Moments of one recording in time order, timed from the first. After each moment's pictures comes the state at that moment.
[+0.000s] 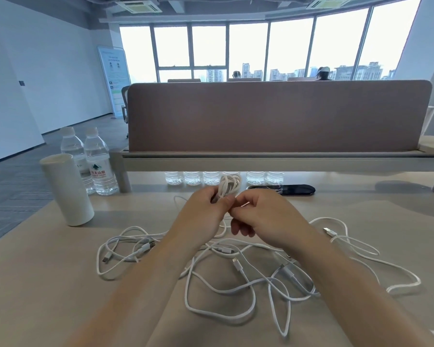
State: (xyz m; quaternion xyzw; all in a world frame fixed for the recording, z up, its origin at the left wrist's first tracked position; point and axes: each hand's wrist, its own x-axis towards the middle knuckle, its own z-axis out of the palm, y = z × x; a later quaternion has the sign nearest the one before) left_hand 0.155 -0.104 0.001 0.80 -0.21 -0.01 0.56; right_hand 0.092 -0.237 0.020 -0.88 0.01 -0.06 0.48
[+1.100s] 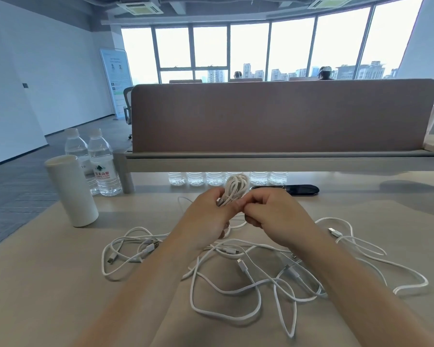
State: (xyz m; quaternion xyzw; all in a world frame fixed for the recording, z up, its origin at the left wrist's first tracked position) left_hand 0.159 -0.102 -0.006 0.77 -0.22 -0.08 0.59; right_hand 0.101 -0.245 0.012 -0.86 0.03 -0.13 0.49
